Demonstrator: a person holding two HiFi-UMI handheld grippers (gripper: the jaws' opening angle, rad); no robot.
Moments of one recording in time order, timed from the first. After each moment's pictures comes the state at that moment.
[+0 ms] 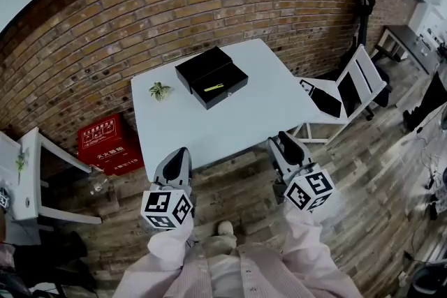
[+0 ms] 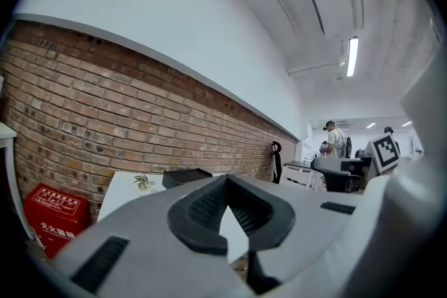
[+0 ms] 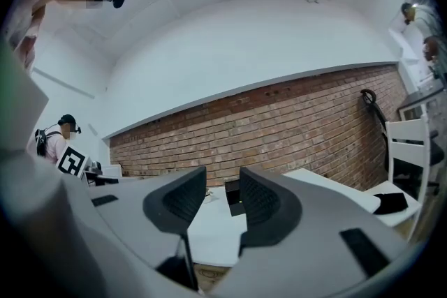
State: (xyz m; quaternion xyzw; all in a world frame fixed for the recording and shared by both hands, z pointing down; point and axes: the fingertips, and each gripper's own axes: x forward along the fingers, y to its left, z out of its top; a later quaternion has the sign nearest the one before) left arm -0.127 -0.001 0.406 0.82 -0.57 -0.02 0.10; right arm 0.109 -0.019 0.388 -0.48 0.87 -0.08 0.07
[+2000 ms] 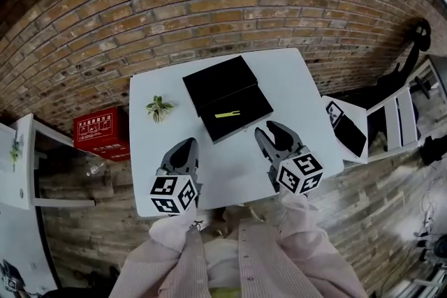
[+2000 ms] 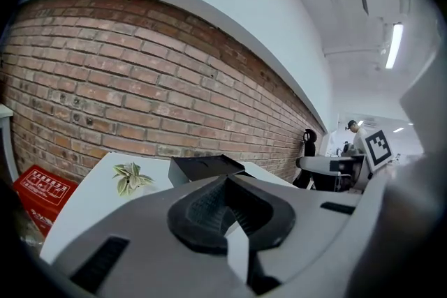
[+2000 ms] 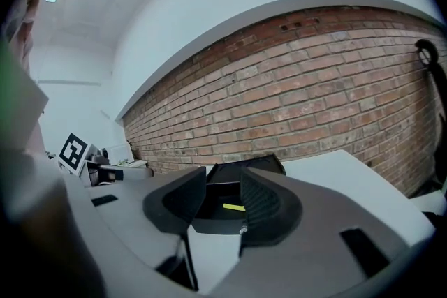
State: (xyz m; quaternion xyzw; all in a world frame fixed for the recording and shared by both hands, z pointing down) left arm -0.138 -0.238 0.478 0.76 -0.62 0.02 0.19; right arm 0.041 -0.300 0.463 -0.35 0.92 -0.14 -0.04
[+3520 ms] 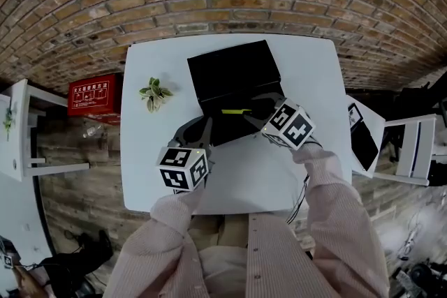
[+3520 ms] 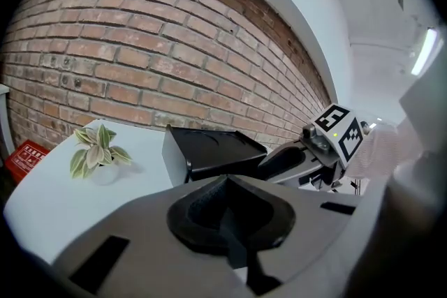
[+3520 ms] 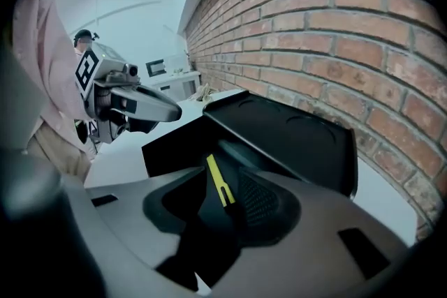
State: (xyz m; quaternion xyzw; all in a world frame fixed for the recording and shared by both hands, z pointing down) left arm -0.132 -0.337 0.558 0.73 -0.63 0.06 0.28; right arm -0.054 -0.391 0.594 -0.03 0.92 -0.03 -0.38
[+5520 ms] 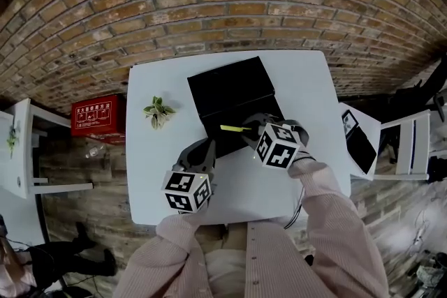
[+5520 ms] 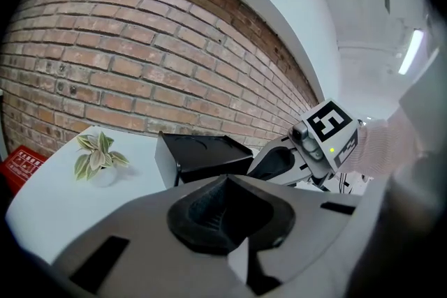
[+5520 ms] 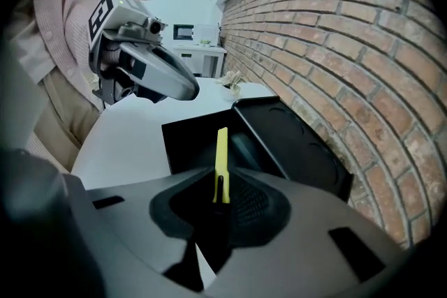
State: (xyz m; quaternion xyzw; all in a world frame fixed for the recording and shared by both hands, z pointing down) left arm -0.119 -0.313 0.541 0.75 -0.61 0.05 0.26; right arm -0.056 -0.355 0.590 0.03 0.88 0.13 -0.46
